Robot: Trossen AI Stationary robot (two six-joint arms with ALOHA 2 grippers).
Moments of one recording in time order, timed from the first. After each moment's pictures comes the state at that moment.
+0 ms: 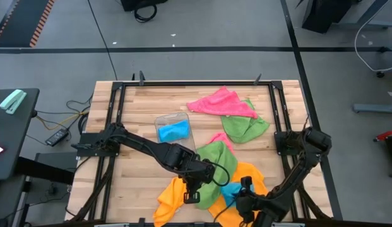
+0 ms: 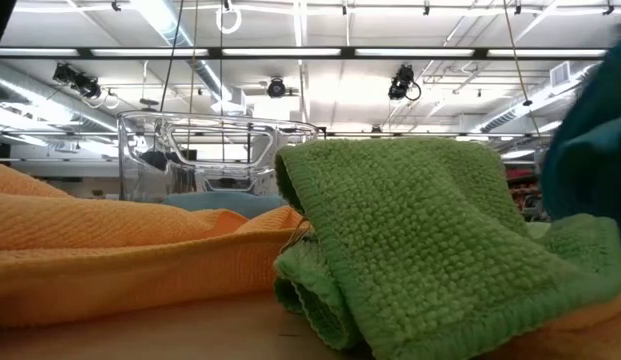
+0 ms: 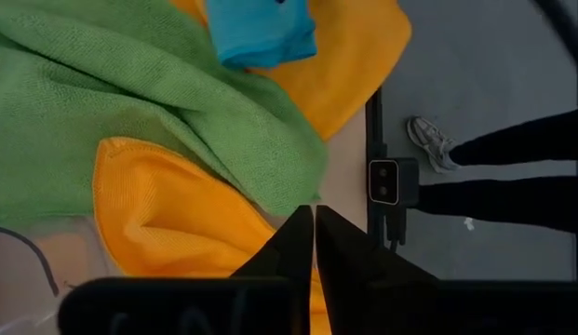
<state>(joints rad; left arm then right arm) -0.39 2.10 2.16 -1.13 0.12 -0.44 0.99 1.92 1.26 -0.71 0.72 0.74</state>
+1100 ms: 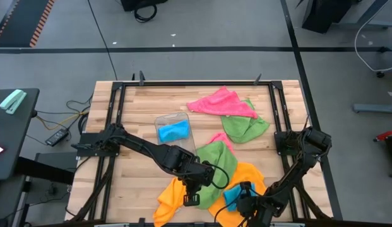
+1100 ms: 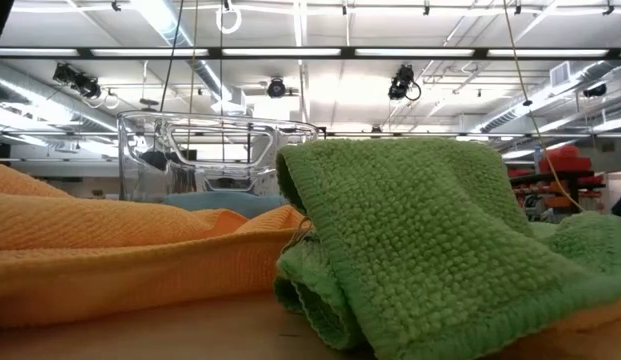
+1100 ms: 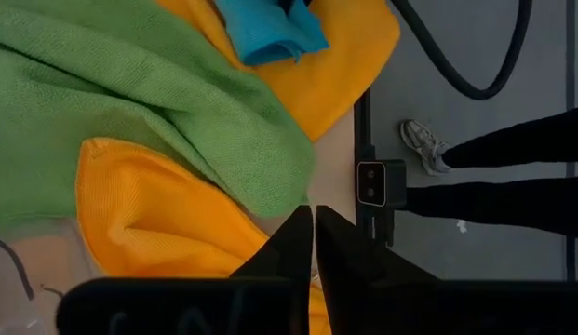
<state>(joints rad) -0.40 2.10 2.16 -1.11 0.12 -0.46 0.99 1.92 1.08 -0.37 0.44 0.80</state>
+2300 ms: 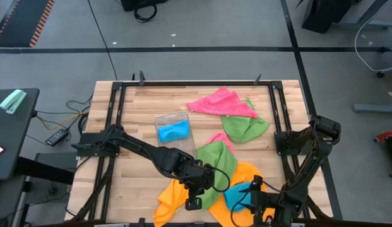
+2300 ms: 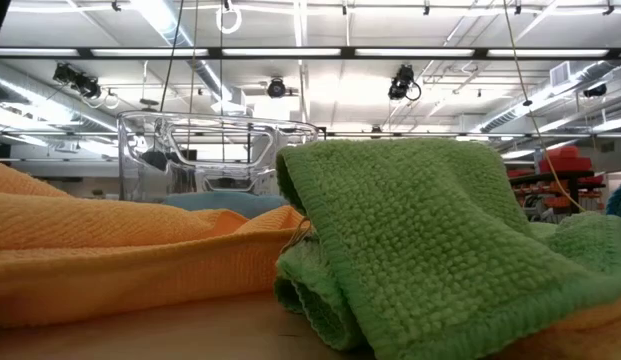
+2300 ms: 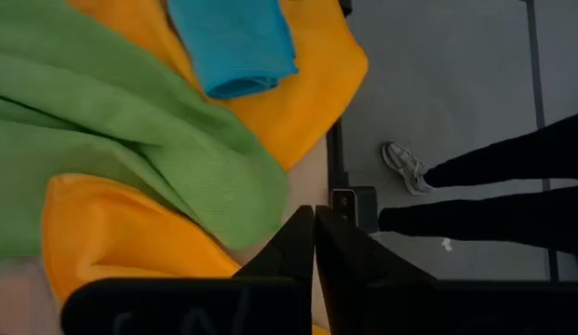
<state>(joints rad) -0.43 2.10 2.16 -1.02 0.12 -0.49 1.10 1.74 1.03 -0.45 0.88 1.06</state>
